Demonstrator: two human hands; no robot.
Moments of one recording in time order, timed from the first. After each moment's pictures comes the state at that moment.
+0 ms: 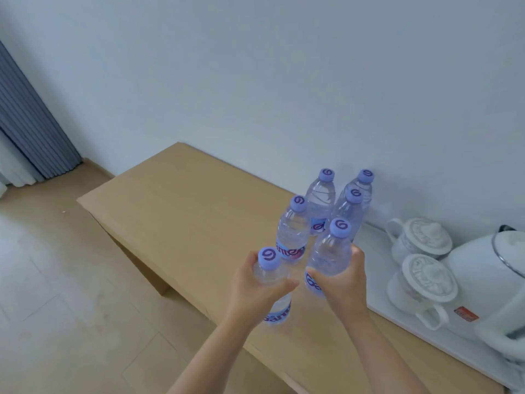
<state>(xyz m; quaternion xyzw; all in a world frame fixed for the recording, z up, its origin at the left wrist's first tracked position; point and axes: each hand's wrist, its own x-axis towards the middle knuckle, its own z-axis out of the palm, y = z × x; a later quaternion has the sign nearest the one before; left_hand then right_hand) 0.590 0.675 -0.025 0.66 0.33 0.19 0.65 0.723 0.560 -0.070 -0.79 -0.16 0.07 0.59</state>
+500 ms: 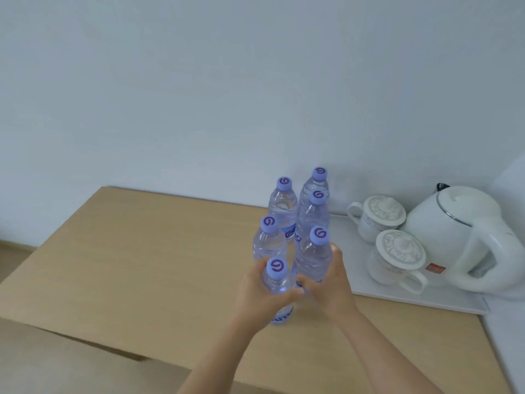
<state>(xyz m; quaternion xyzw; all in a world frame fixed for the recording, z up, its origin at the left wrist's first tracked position) 0.645 0.718 -0.034 0.76 0.14 0.04 0.63 0.728 0.575 -0.087 -0.84 -0.07 0.07 0.54</state>
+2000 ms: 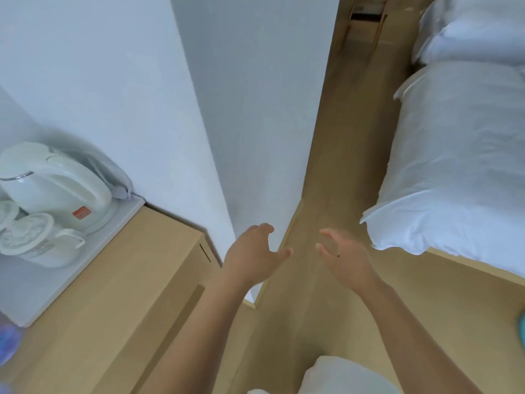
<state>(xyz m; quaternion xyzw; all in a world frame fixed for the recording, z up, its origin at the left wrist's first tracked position) 0.475 0.344 -0.007 0.83 -0.44 -0.28 0.20 0.314 0.233 -0.068 -0.81 0.47 -0.11 0.34</state>
